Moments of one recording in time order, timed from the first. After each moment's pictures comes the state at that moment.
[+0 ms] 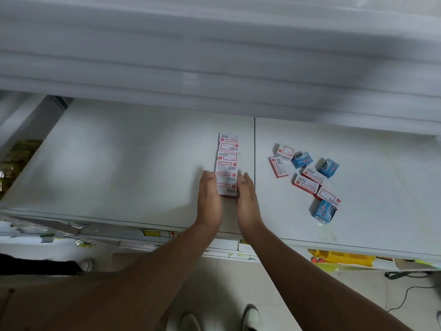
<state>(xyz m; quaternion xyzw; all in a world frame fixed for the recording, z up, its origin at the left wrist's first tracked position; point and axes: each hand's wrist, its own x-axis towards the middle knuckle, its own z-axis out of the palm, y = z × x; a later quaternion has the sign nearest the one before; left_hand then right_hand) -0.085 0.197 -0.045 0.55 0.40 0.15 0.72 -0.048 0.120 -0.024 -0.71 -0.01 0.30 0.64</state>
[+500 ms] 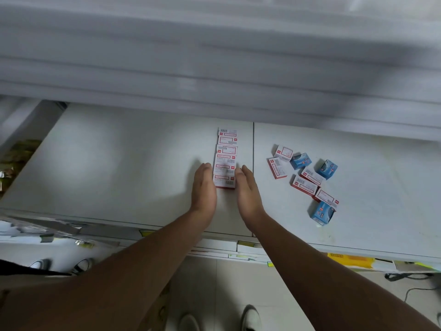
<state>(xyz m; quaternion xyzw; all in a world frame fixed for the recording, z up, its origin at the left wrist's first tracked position) -0.068 0.221 -0.027 0.57 0.43 0.16 0.68 -0.018 0.120 -0.013 -0.75 -0.07 0.29 0.59</state>
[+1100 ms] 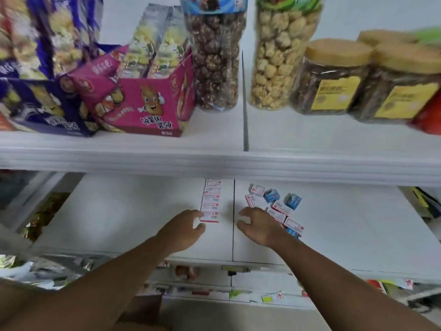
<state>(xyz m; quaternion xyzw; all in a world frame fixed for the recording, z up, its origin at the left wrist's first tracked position) -0.134 0.218 0.079 0.92 0.26 -0.12 0.28 0.018 0.009 0.087 -0.89 -0.30 0.28 0.22</state>
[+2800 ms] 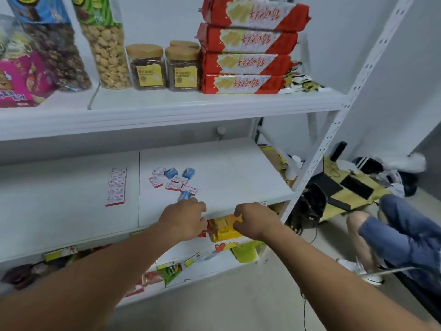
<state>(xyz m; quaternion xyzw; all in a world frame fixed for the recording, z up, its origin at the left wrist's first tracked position) -0.135 -0.111 0.157 0.99 0.00 -0.09 0.07 -0.089 -0.325 0.176 -0.97 -0.19 0.16 0.08</state>
